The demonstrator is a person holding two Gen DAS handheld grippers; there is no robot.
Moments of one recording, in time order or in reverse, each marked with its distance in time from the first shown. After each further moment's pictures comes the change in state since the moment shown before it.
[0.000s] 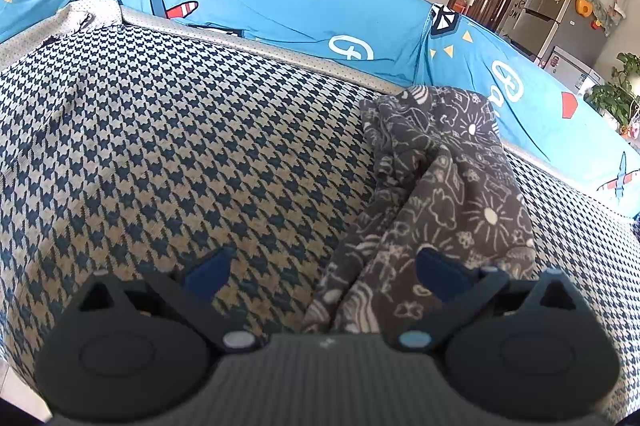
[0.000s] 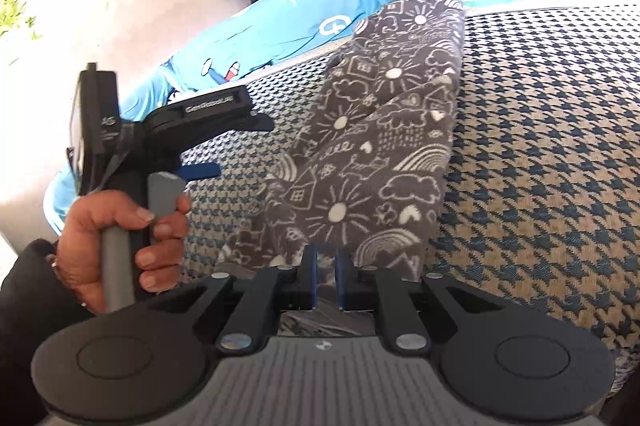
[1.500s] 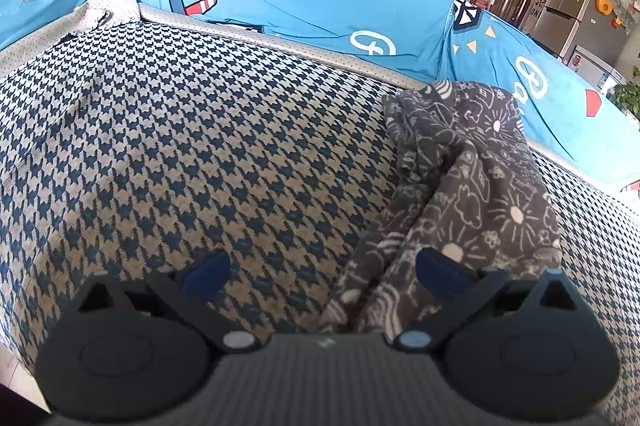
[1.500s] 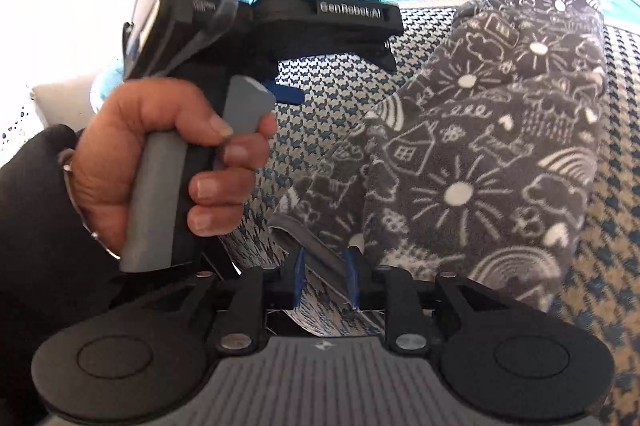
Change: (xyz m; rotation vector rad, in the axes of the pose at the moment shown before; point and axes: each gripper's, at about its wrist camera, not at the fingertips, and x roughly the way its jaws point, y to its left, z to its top) left arm 0.009 -0.005 -0.003 -0.002 -0.005 0.068; right arm 0.050 0.031 -0.008 -0.292 0.156 0.163
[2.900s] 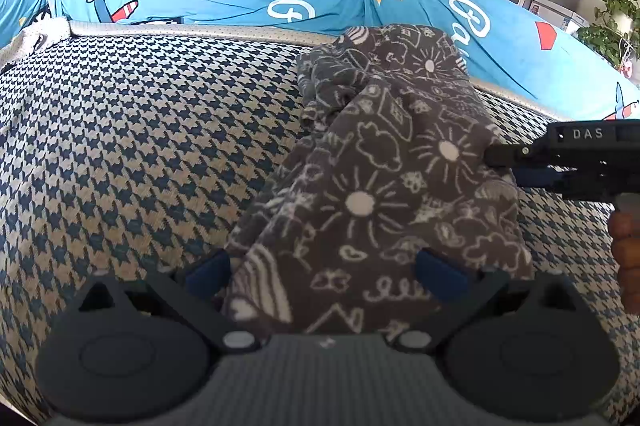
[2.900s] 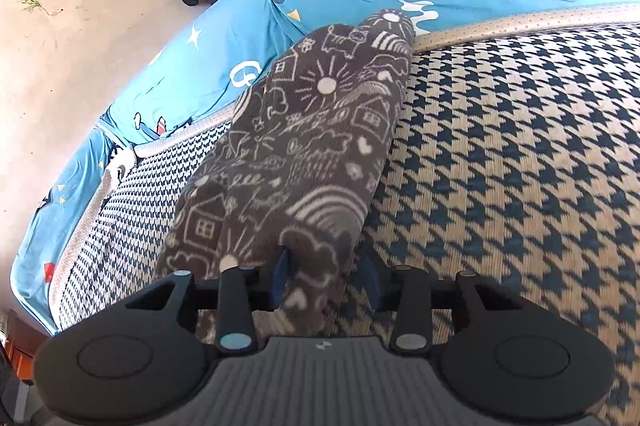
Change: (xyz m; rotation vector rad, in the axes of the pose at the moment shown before) left arm 0.026 -0.063 -0.027 0.152 0.046 -0.046; right arm 0.002 -0.233 0.122 0.380 -0.121 -0.118
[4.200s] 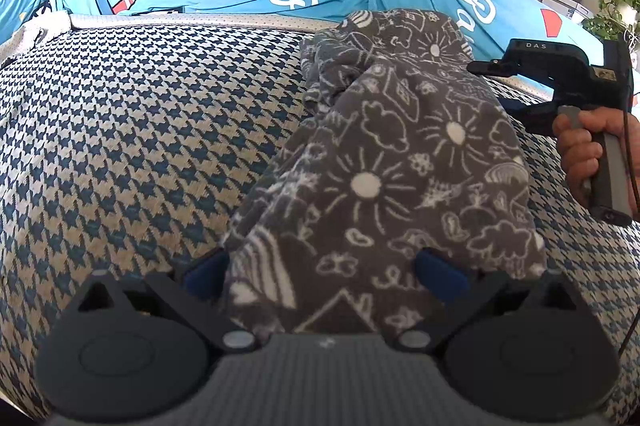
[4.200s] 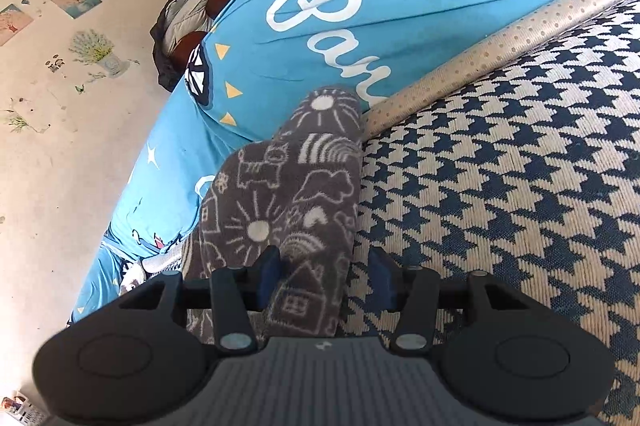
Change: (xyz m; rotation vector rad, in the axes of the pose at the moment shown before) left arm 0.002 0.000 -0.005 0.013 0.024 0.018; right arm 0.058 -0.074 0.071 0.251 -0.153 0.110
